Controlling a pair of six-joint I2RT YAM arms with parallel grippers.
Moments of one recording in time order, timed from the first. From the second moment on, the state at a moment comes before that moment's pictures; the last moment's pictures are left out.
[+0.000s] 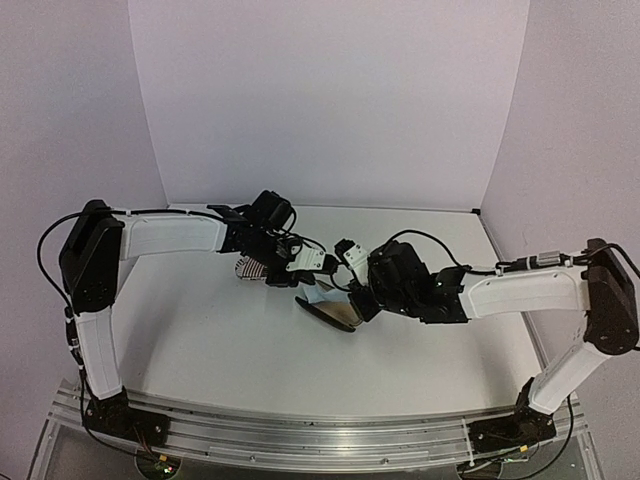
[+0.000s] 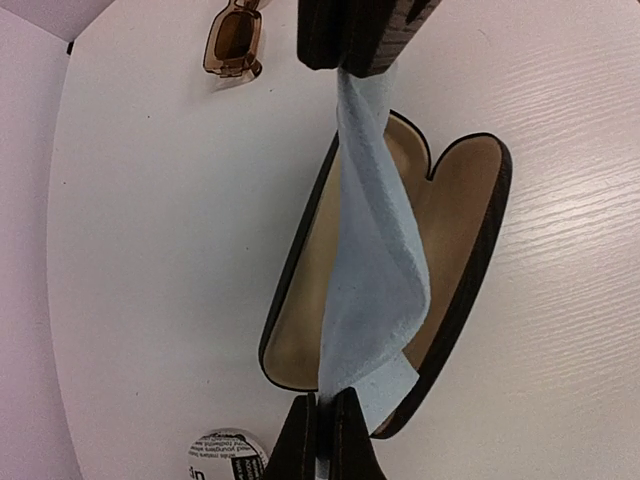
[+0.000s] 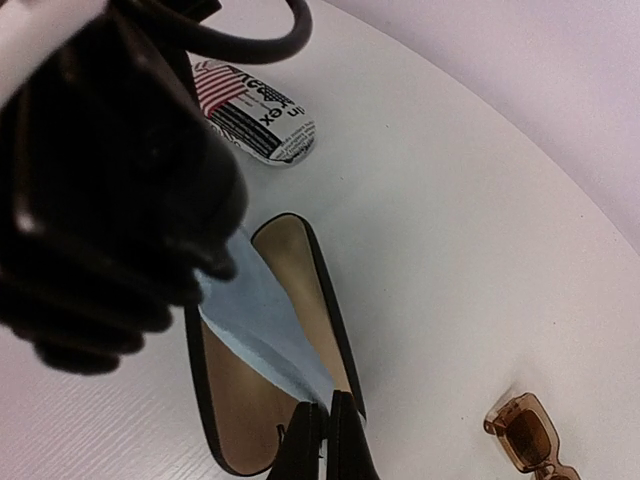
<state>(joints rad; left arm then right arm) -0.77 1.92 1.47 -0.42 0.33 1.06 0.97 1.60 0.96 -0.02 0.31 0.00</state>
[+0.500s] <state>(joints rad) -0.75 1.99 1.42 -0.31 0.35 1.16 0.94 1.68 0.97 -0.01 0.23 -0.05</state>
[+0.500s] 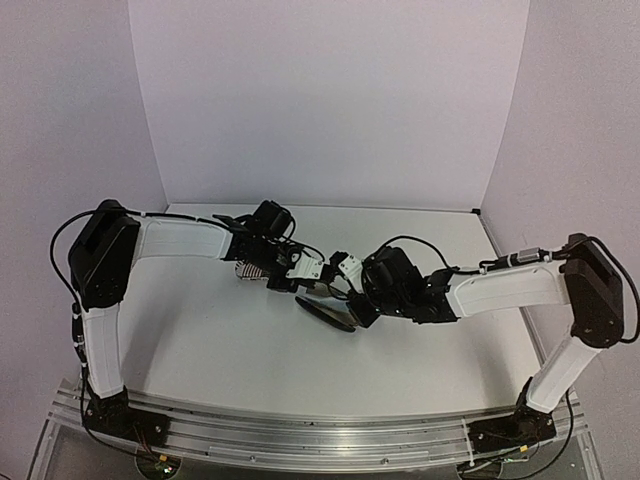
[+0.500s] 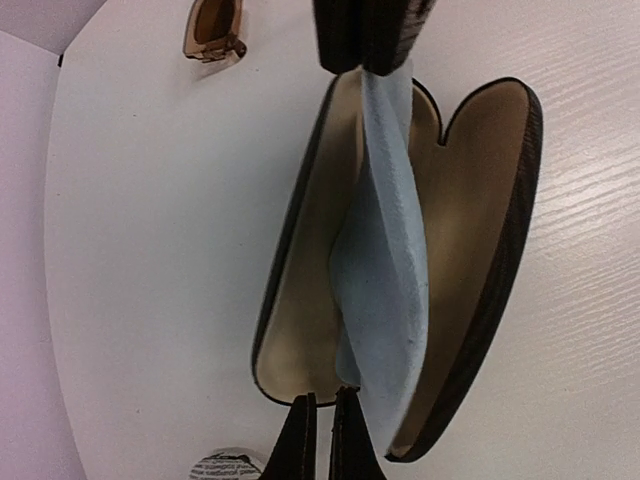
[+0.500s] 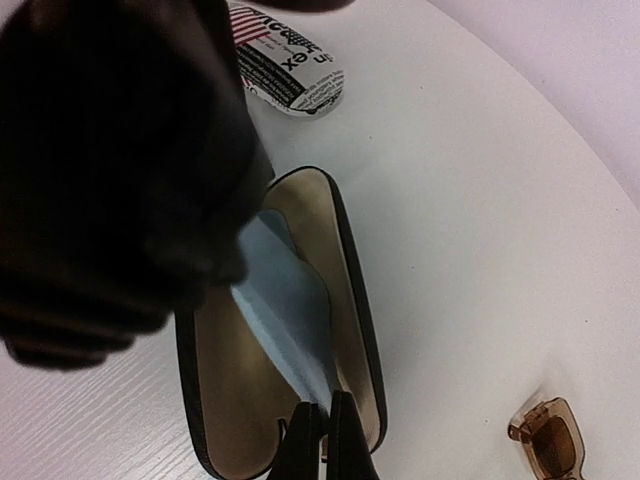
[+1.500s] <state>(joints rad) -0.75 1.99 1.37 -0.41 0.39 1.17 0.94 1.70 0.87 0.02 0.05 -0.04</state>
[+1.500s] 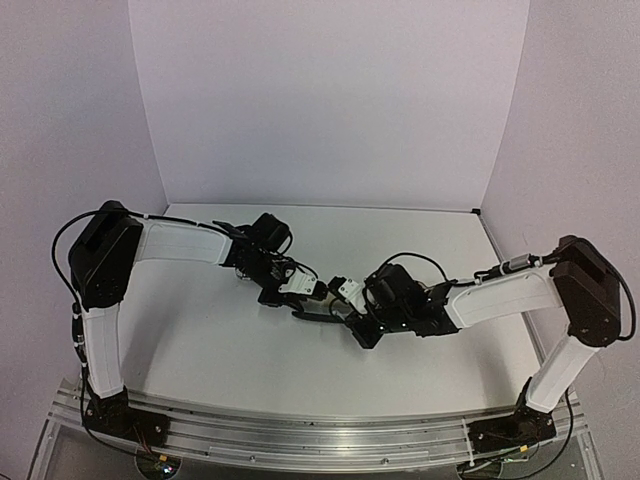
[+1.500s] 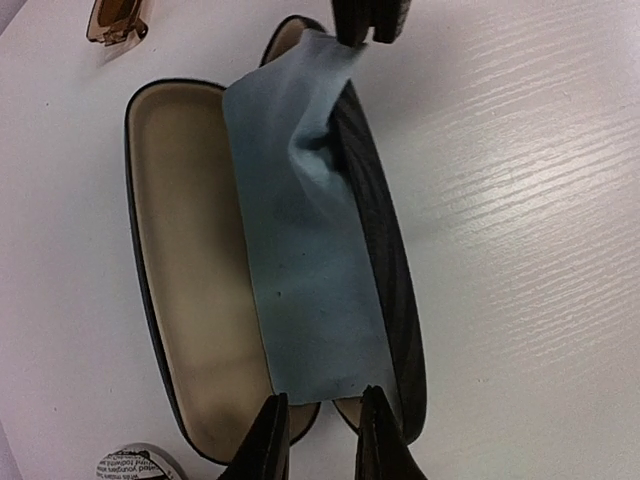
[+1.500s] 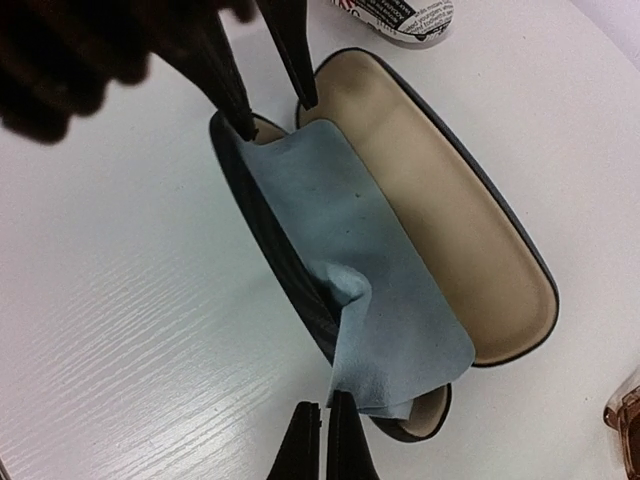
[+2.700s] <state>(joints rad) -0.76 1.99 1.30 -0.43 0.63 0.84 0.81 1.90 1.18 -0.25 -0.06 -0.08</state>
